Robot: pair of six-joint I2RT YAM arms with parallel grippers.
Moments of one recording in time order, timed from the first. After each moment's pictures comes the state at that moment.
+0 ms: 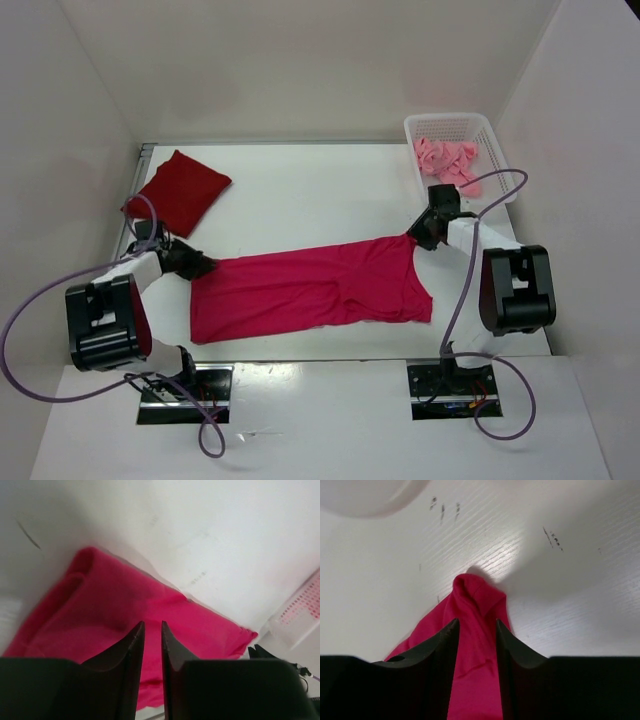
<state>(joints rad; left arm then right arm) 0.29 1.47 0.65 -0.24 0.43 -0.88 0.06 1.62 0.91 -0.27 0.07 0.77</state>
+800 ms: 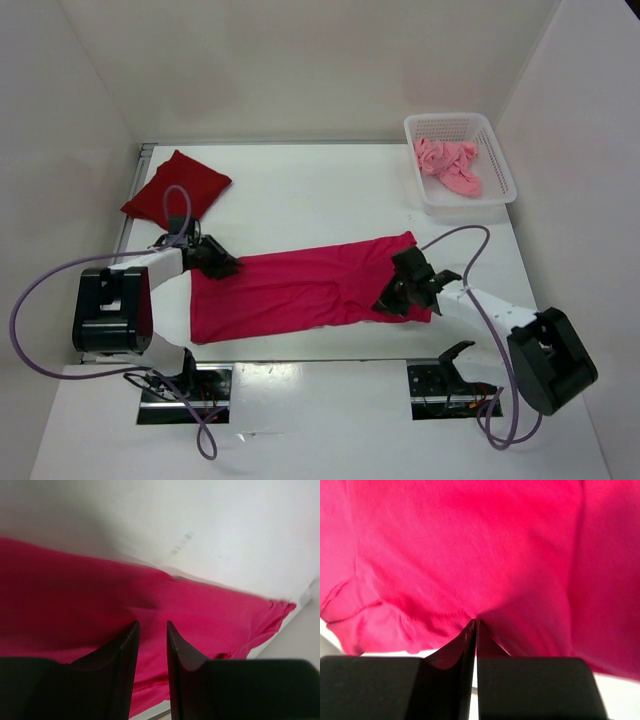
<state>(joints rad) 0.03 1.51 0.68 -0.20 0.41 -0.85 0.50 1.20 0.47 -0.36 -0.11 1.11</state>
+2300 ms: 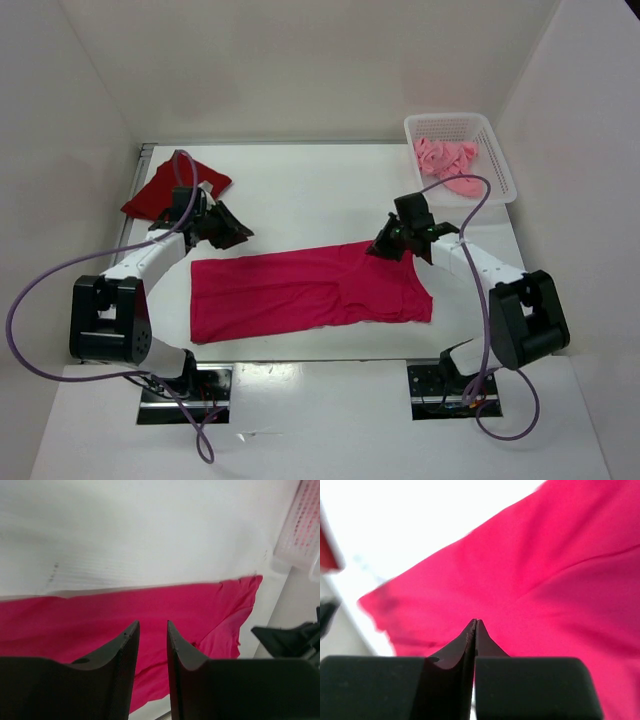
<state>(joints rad) -0.03 1.45 0.89 -0.25 0.42 -0.74 0.36 1.42 0.86 -0.32 -0.20 0.93</state>
